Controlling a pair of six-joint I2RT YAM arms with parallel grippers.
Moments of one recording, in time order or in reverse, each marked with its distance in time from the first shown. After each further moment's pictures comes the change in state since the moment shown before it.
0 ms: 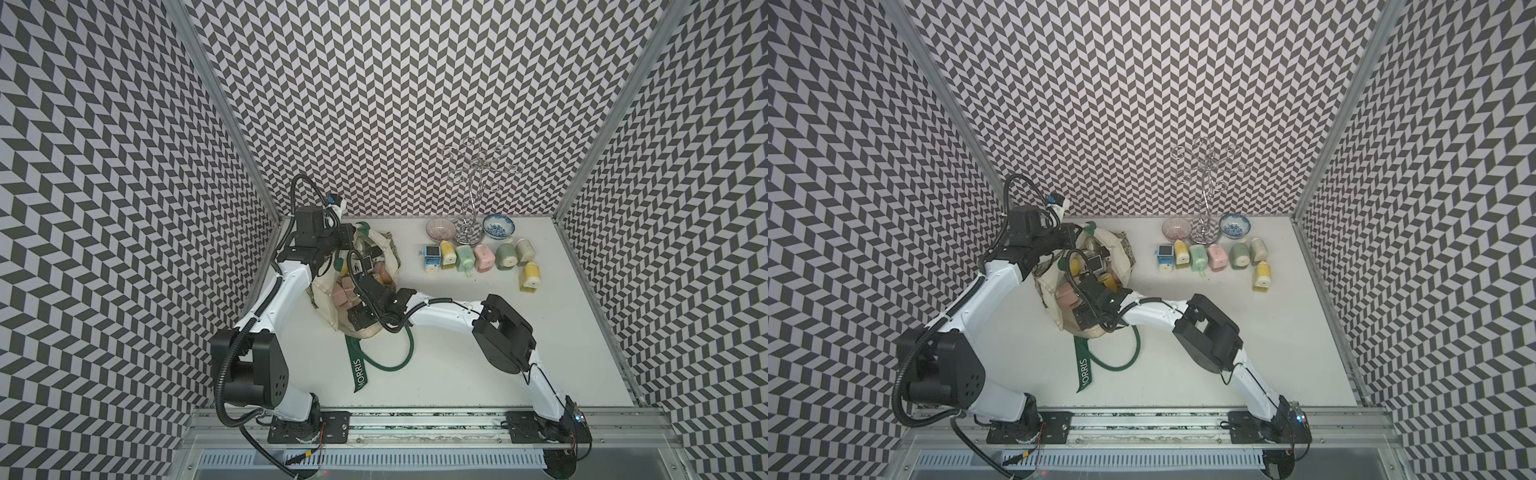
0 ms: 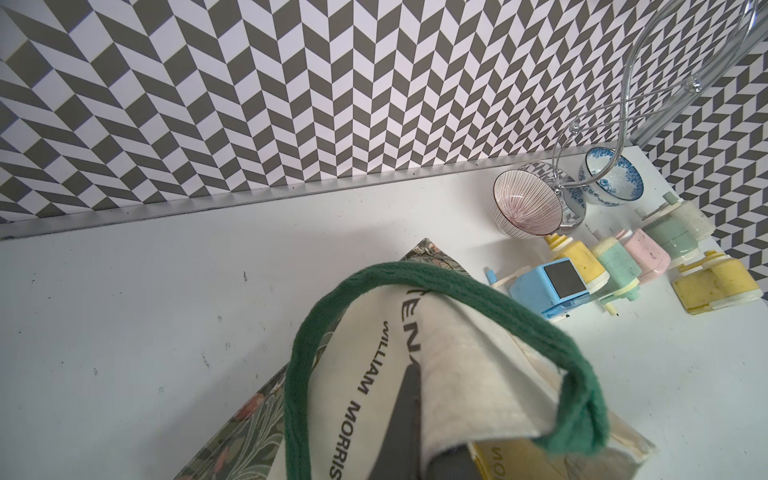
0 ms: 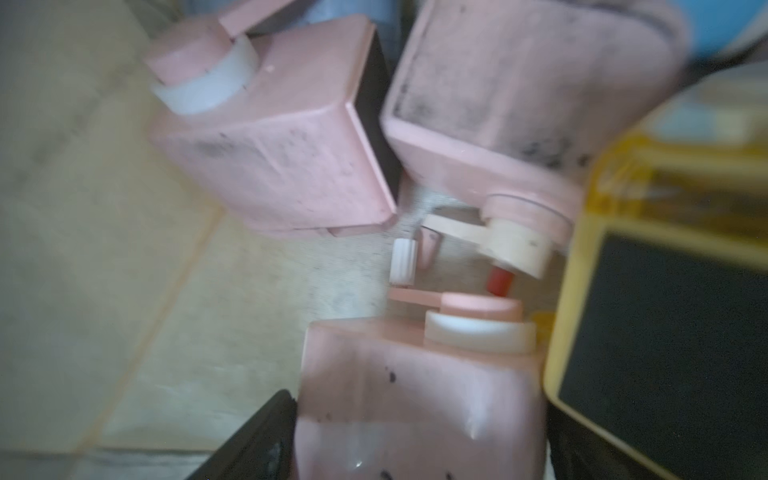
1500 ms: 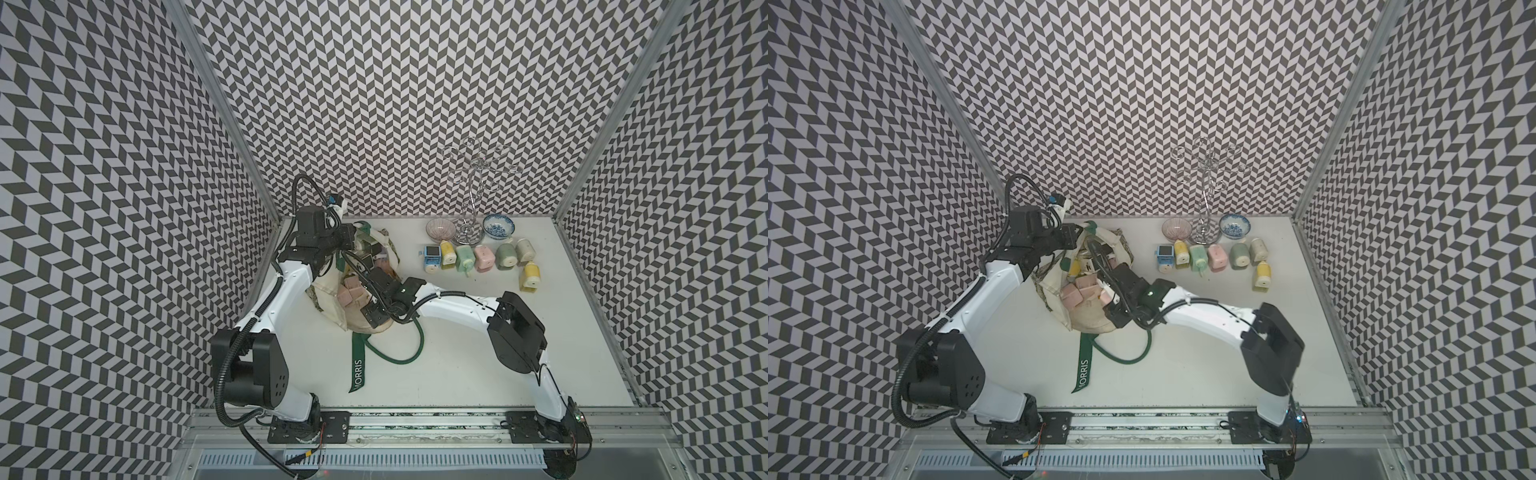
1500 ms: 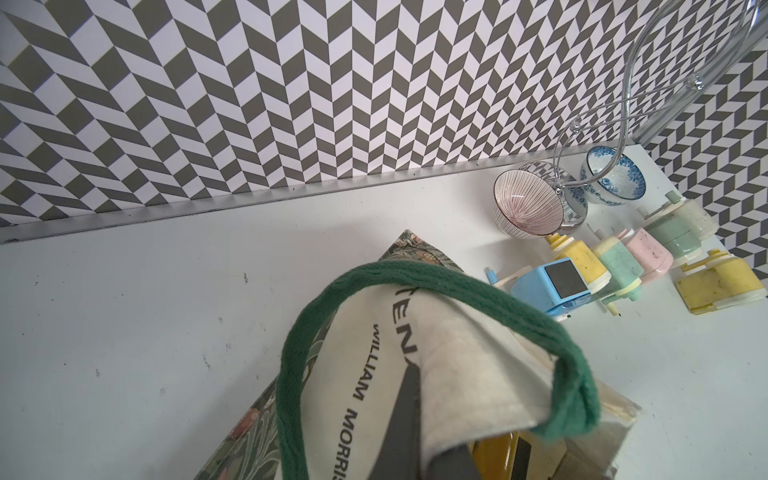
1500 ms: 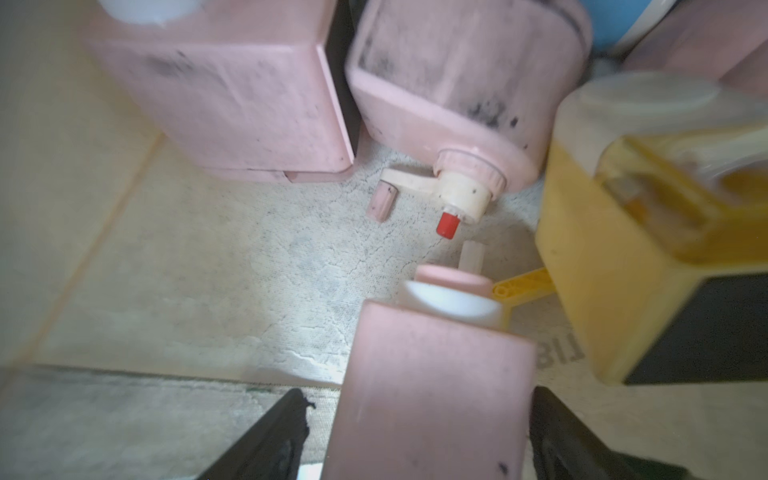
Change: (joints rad) left arm -0.008 0.000 0.000 0.001 -0.011 0.004; right arm -0.053 -0.048 0.029 -0.207 -0.053 -0.143
